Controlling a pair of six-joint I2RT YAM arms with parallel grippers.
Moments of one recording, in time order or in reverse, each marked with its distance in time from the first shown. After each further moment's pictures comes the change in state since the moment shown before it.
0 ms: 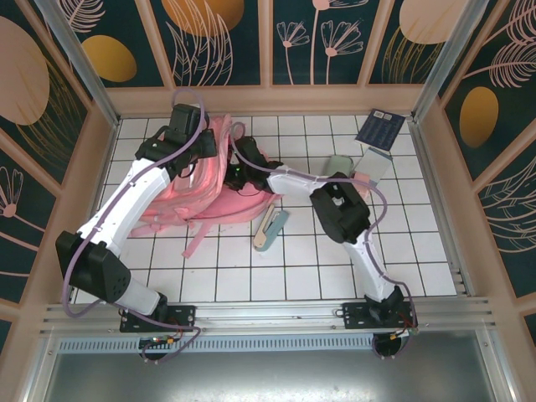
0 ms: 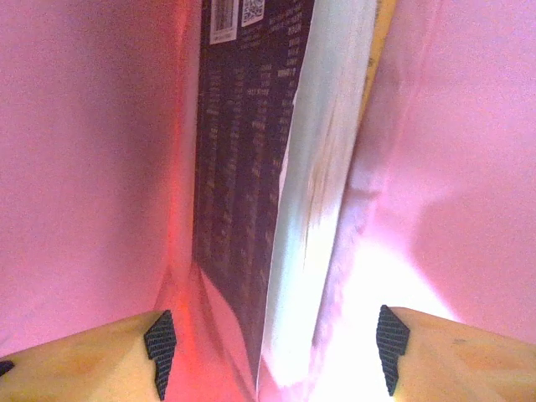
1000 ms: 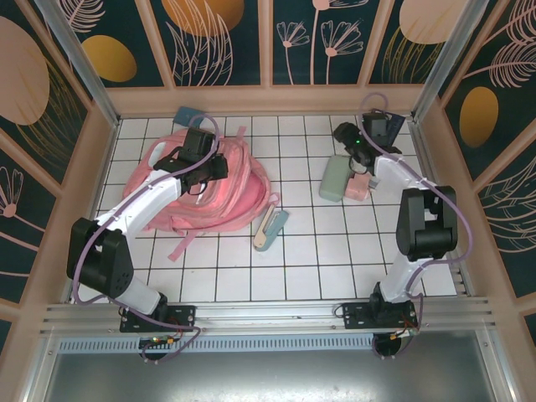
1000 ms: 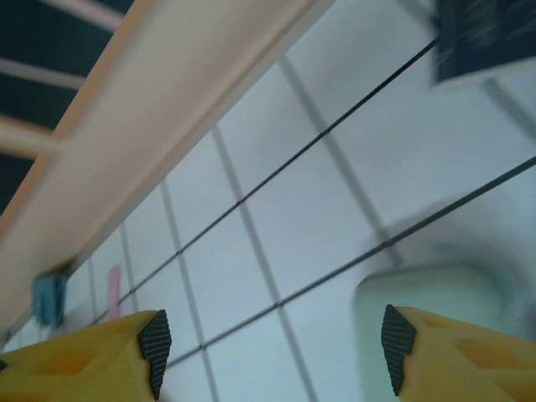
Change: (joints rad) left arm -0.010 0.038 -0.251 0.193 0.178 -0.029; right arm -0.686 -0.486 -0.434 -0.107 0.326 -0.203
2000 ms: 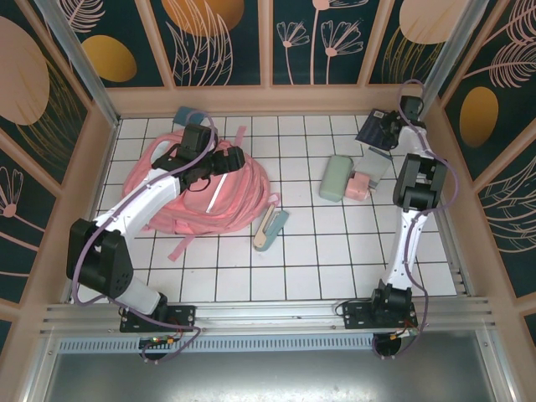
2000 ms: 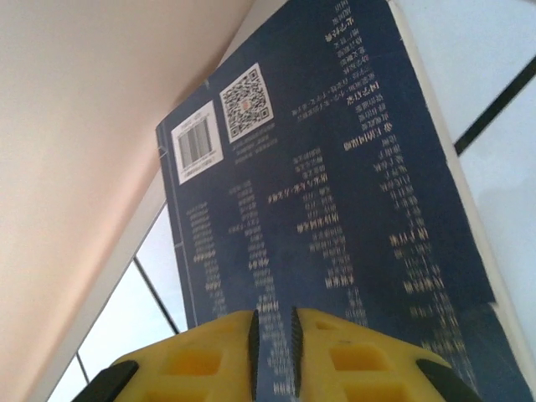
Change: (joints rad) left arm 0.003 -0.007 0.021 0.037 0.084 -0.095; right arm -0.278 0.753 0.894 -0.286 -0.047 -0.008
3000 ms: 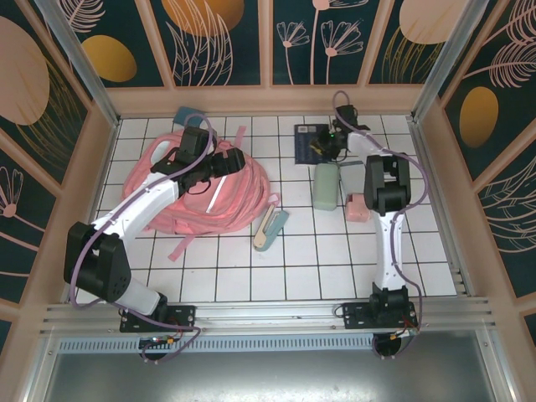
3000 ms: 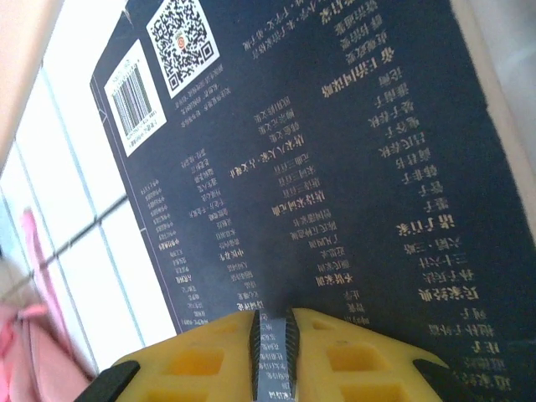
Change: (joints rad) left arm 0.000 -0.024 -0.056 0.044 0.031 -0.044; right arm 0.359 -0.103 -0.236 -0.060 -0.294 -0.028
